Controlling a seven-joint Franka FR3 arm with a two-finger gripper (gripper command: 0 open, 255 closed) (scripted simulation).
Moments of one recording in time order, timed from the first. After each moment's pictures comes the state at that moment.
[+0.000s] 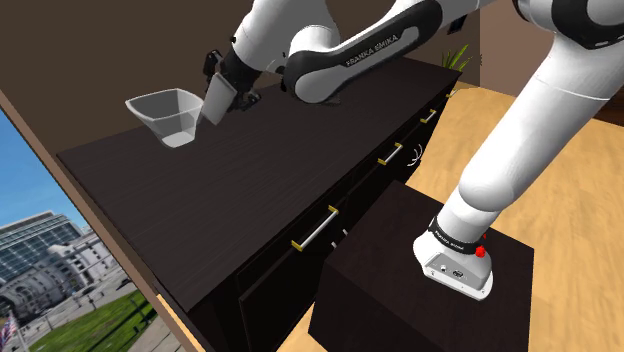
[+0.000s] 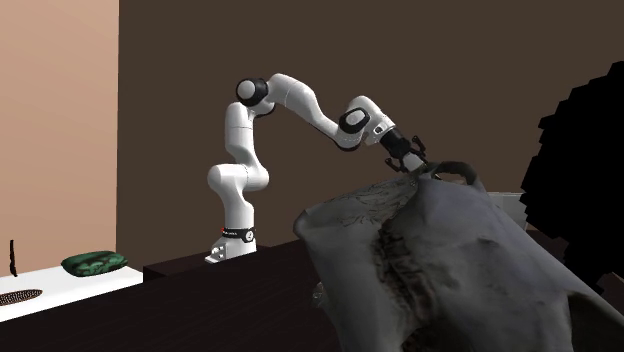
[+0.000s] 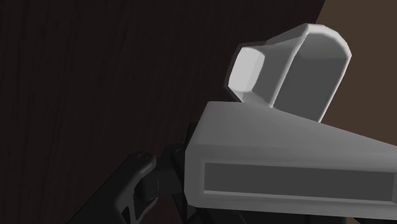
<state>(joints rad) -0.13 -0.04 0.55 -2.16 -0.39 2.78 1.97</state>
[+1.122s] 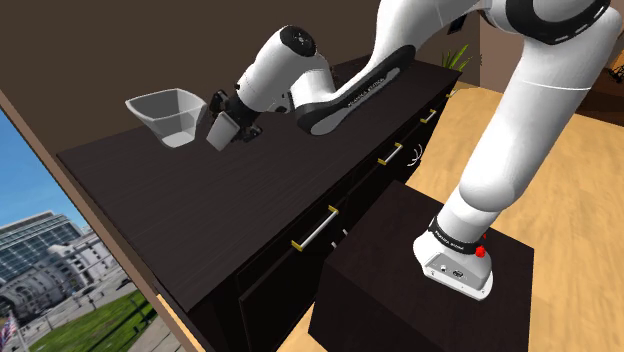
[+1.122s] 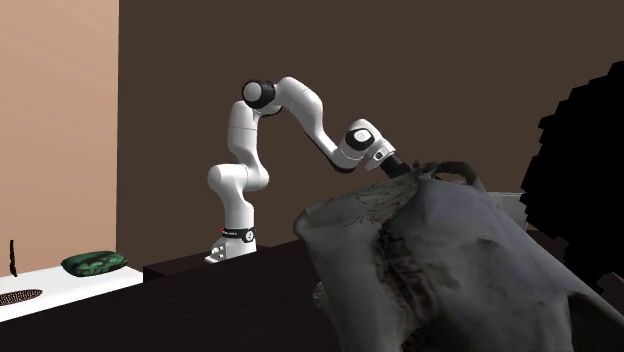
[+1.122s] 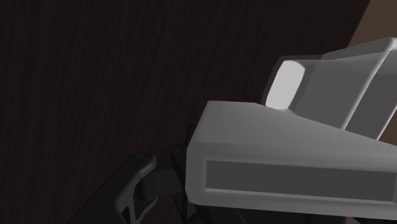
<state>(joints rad) -0.12 0.11 0.50 -2.20 -0.85 2.92 2.36</state>
